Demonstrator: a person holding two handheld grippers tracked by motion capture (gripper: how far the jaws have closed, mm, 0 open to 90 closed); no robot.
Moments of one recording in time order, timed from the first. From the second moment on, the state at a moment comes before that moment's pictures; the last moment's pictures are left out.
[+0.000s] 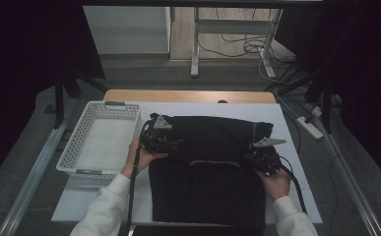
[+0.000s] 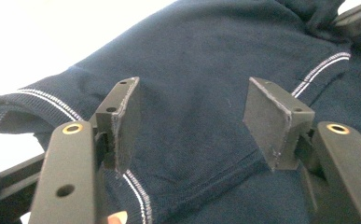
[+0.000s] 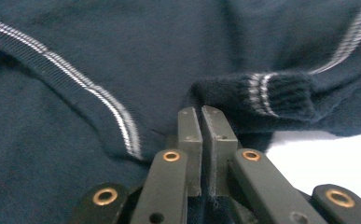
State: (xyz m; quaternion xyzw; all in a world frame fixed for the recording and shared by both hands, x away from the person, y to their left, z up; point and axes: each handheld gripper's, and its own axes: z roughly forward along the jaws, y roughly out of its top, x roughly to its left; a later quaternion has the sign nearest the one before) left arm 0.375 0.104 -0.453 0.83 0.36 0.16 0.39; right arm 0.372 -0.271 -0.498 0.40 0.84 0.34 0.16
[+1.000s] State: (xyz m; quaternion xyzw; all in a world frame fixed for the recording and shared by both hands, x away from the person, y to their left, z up) left arm 0.374 0.103 -0.453 0.83 0.36 0.16 0.38; right arm 0.413 -0.350 -0.487 0.52 0.75 0.35 0.22
